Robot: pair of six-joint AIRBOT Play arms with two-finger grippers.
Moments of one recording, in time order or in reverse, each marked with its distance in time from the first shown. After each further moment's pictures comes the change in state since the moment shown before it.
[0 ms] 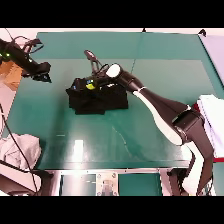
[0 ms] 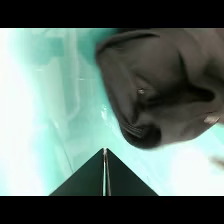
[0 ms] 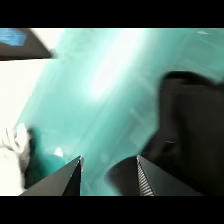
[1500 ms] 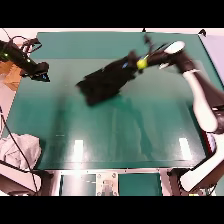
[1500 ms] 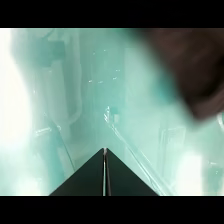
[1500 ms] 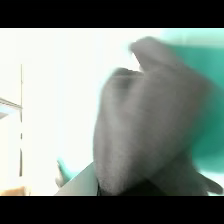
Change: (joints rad) left arm 0.011 0.000 0.000 0.001 0.010 0.014; right arm -0.525 0.181 -0.052 0.116 0.370 0.118
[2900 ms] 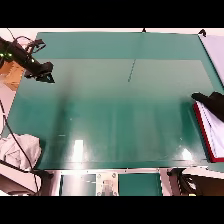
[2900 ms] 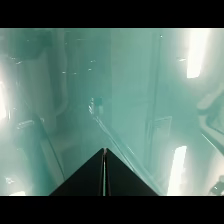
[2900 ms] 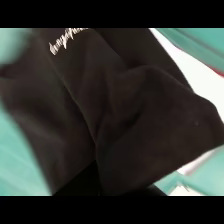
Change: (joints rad) left arm -0.034 0.000 -0.006 -0.047 -0.028 -0.052; right arm -1.188 0.412 -0.134 -0.864 0.556 0.225
